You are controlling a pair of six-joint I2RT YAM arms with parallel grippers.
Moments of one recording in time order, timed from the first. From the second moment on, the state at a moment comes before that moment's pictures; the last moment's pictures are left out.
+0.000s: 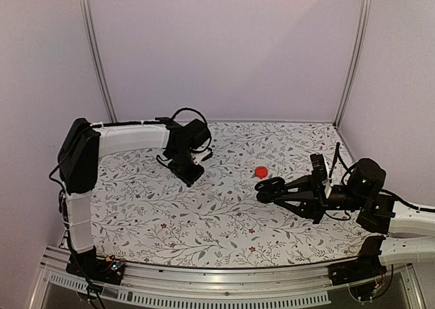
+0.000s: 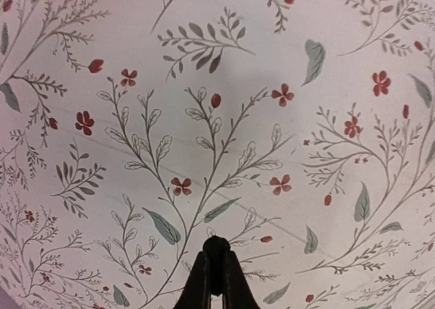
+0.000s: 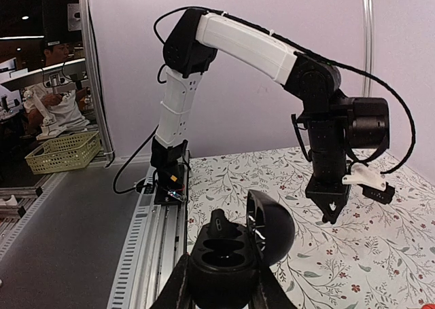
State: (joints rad) left arm -0.75 2.06 1.60 -0.92 -0.11 -0.07; right arm 0.89 0.81 0.39 0.47 -0.59 0.10
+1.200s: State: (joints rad) left arm -1.24 1.62 1.66 -0.60 0.30 0.32; right arm 0.89 0.91 0.45 0.47 -0.68 0.07
